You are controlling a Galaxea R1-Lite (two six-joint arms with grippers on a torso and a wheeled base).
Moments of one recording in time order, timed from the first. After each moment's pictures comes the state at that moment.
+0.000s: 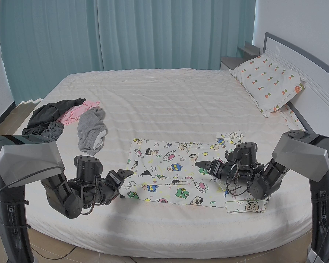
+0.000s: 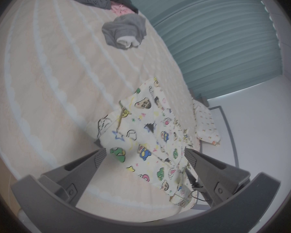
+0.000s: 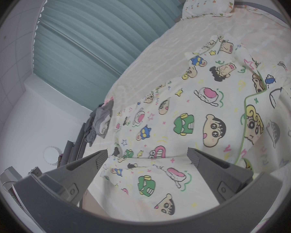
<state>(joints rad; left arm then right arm) -0.32 2.26 -0.68 -0.97 -0.14 -1.11 0.36 2.42 -0.95 -1.02 0.25 0.74</state>
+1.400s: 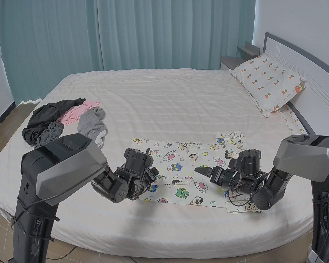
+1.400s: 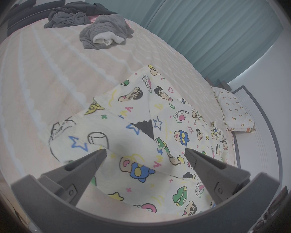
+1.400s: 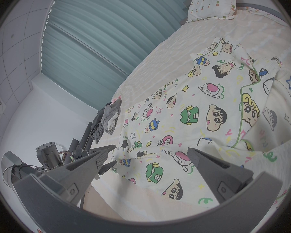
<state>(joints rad) -0.50 2.47 -1.22 -0.51 0.21 -0.98 0.39 2.40 -0.81 -1.16 0.24 0.75</state>
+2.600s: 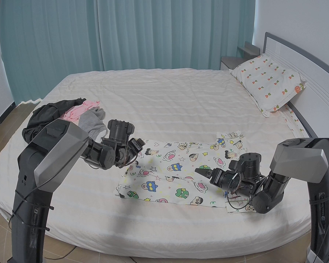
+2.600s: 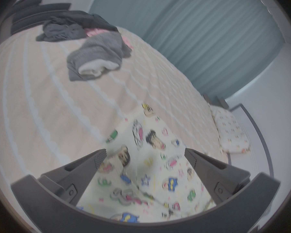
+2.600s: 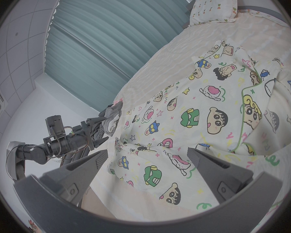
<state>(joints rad) -0.31 2.49 -1.55 -0.28 0.04 -0.87 0.39 2.44 -0.79 -1.25 0.23 0.74</state>
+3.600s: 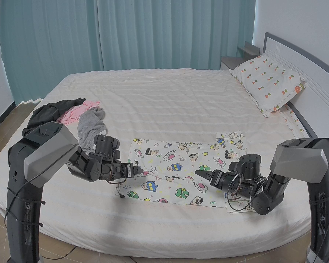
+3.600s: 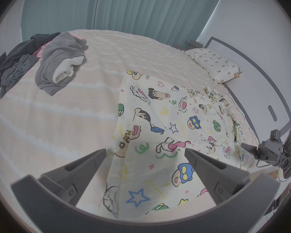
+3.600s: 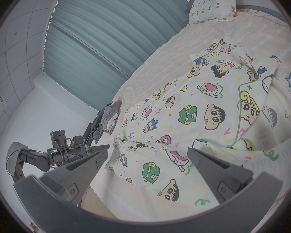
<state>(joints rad) -0.27 2.47 -1.30 -0.40 -0.13 -0.27 0.39 2.44 -0.77 -1.25 0.23 0.74</state>
